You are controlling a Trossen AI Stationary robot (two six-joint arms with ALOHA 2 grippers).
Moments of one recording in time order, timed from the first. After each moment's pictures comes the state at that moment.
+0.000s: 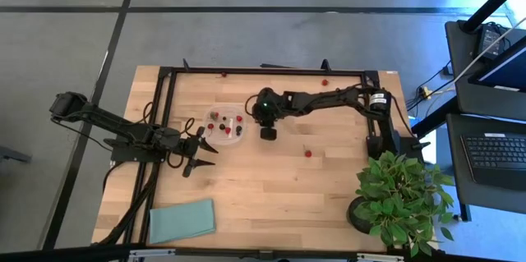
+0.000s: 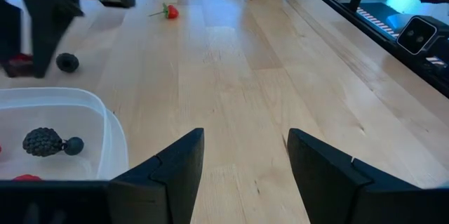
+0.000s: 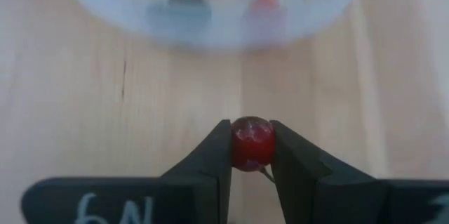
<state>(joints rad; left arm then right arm) -0.21 0.71 0.01 0.34 -0.04 -0.07 -0.24 2.06 1.36 -0.19 -0.07 -0.26</state>
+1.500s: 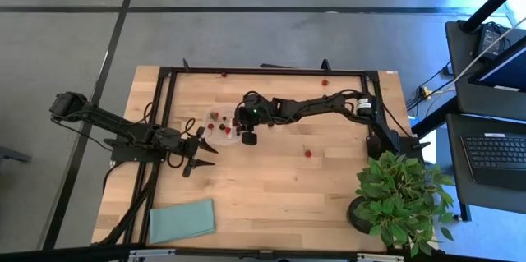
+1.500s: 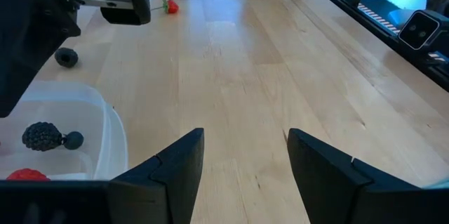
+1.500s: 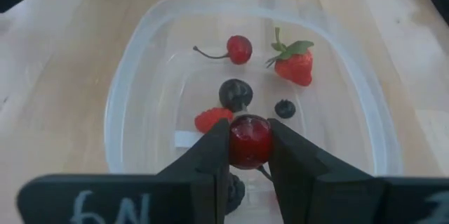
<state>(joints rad) -0.21 0.71 0.01 0.33 -0.04 -0.07 -0.17 2.20 1.50 0.10 -0.10 -0.21</state>
